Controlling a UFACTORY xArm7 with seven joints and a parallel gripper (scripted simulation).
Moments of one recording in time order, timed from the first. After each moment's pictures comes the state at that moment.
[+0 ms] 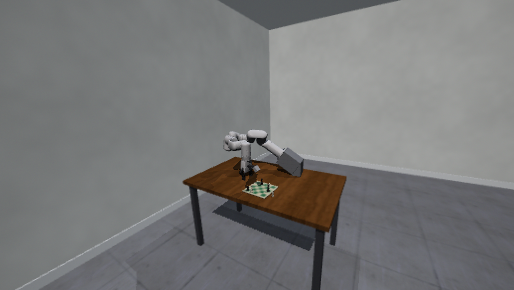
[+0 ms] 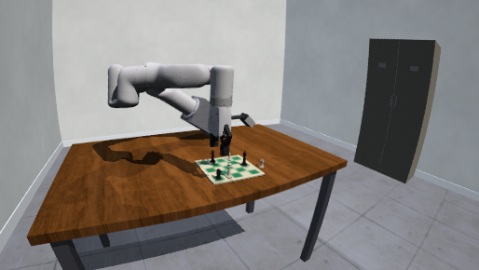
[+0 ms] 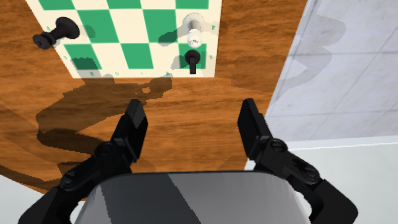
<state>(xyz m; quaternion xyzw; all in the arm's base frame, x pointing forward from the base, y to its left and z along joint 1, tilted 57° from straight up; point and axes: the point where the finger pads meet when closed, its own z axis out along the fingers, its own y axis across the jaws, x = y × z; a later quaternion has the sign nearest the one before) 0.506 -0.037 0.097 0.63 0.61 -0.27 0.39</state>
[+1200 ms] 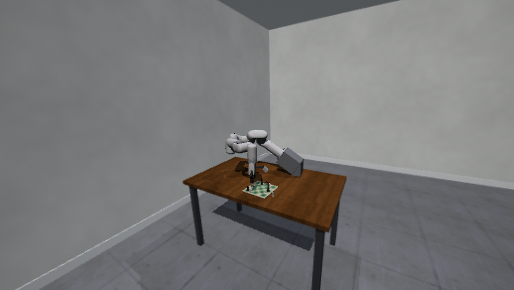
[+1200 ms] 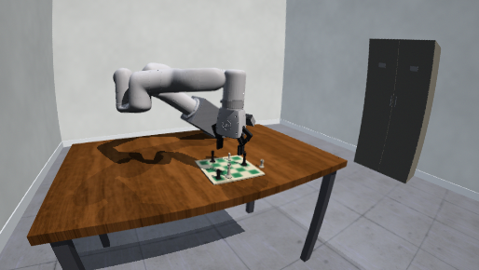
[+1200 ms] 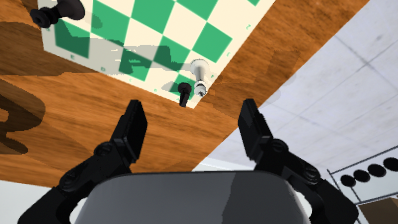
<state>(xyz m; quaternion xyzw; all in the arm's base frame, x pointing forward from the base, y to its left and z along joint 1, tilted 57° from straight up) 0.502 -0.022 0.049 0.46 0.74 -0.37 0.32</state>
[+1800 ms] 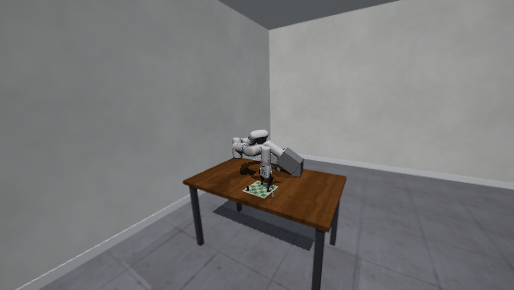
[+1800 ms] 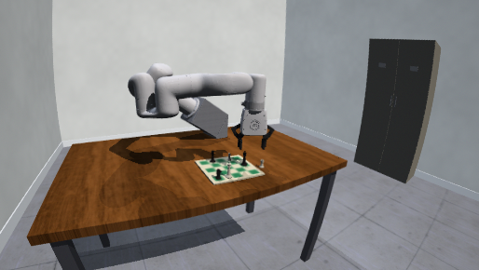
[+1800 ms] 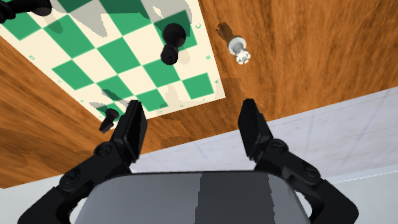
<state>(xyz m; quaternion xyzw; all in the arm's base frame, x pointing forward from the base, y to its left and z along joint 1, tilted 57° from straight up) 0.489 0.027 -0.052 0.16 0.86 -0.45 0.17</state>
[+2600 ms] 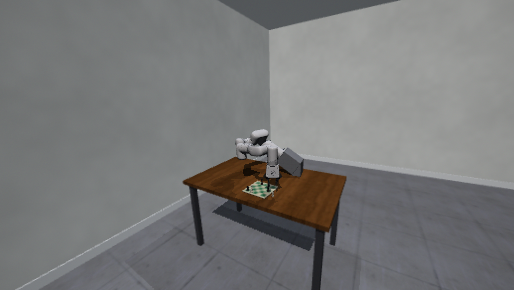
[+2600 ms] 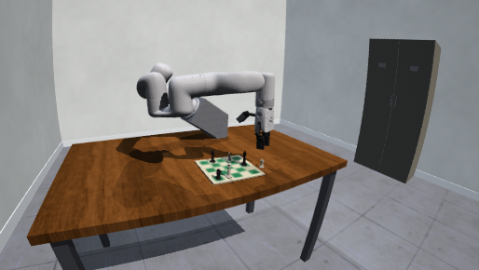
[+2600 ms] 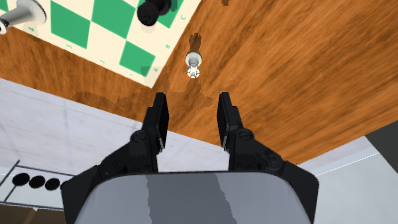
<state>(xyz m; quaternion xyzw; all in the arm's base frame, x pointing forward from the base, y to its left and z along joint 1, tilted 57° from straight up) 0.489 0.064 -0.095 -0.25 0.84 -0.48 -0.03</state>
